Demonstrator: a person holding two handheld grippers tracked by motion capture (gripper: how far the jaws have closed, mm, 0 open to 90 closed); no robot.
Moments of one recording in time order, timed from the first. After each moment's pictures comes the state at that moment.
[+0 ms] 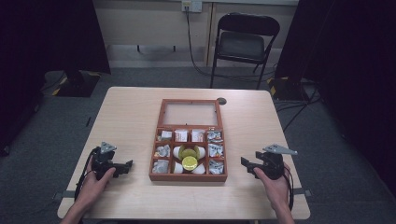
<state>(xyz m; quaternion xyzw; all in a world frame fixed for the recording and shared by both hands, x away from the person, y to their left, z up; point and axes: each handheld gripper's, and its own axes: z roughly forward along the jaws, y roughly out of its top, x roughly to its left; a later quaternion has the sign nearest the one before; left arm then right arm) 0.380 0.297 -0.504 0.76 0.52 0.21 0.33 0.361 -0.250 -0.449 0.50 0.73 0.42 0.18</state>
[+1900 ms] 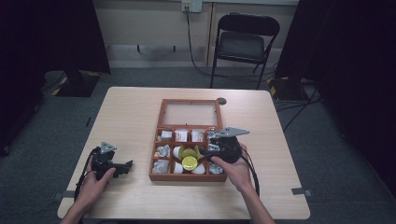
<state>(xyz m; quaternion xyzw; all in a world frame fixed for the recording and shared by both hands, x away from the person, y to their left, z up) 0.380 0.297 -0.504 0.76 0.52 0.21 0.33 0.398 -0.123 -0.416 0.37 0.80 0.45 0.13</state>
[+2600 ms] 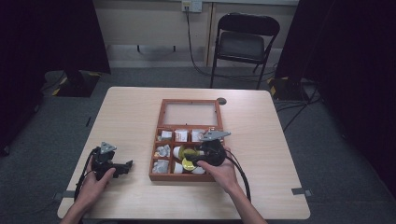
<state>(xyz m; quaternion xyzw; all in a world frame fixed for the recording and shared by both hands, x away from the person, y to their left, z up) 0.379 0.297 -0.504 0.76 0.52 0.21 0.32 0.399 -0.083 -0.435 0.34 0.83 0.44 0.08</state>
